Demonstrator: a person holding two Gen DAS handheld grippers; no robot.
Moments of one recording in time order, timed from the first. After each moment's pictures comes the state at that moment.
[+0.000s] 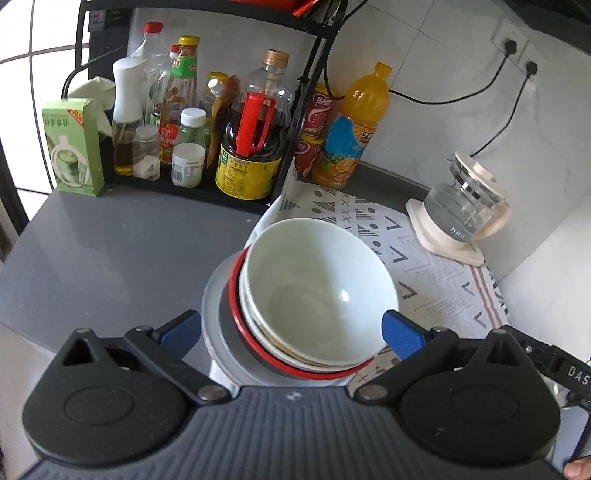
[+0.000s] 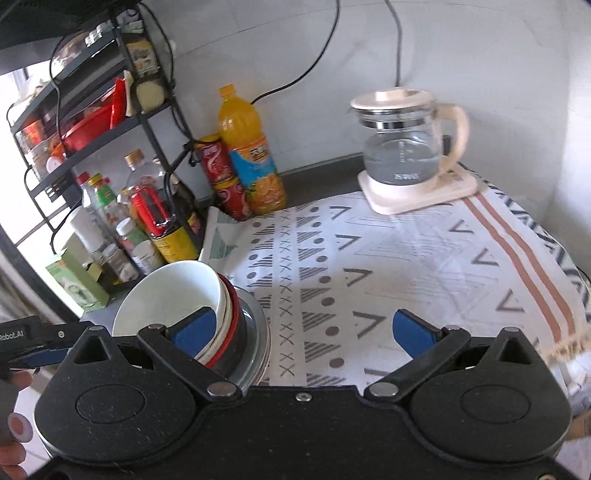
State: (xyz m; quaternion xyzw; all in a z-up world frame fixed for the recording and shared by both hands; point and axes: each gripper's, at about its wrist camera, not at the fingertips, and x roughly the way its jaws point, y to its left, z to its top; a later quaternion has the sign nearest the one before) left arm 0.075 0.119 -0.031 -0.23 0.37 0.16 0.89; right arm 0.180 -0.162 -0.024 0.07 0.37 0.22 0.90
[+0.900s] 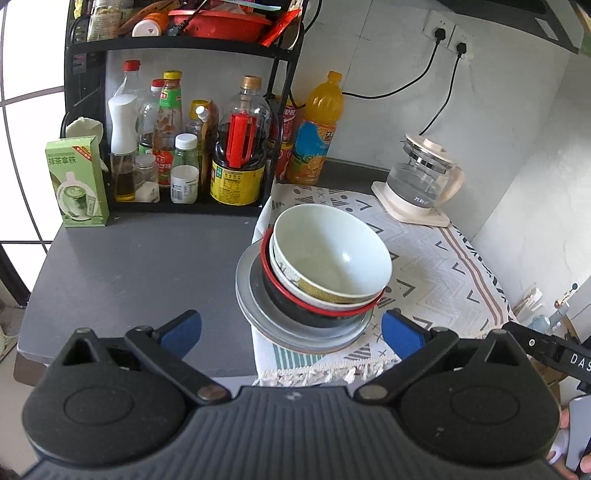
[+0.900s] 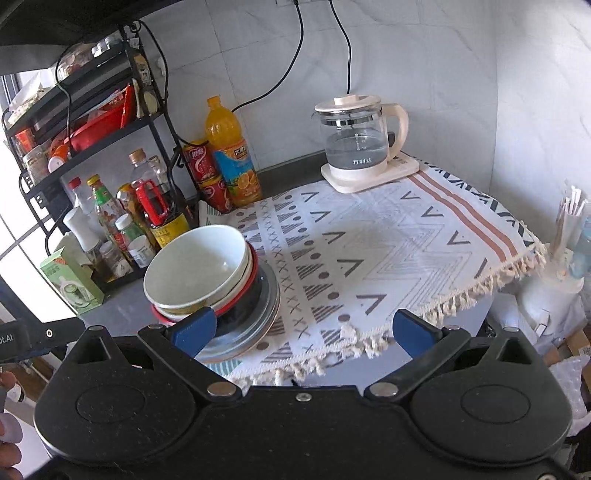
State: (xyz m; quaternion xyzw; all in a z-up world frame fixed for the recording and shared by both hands) left arm -0.022 0.137 -0.014 -0.16 0.35 0.08 0.92; right arm 0.047 -0.143 -0.003 0.08 0.36 0.13 0.92
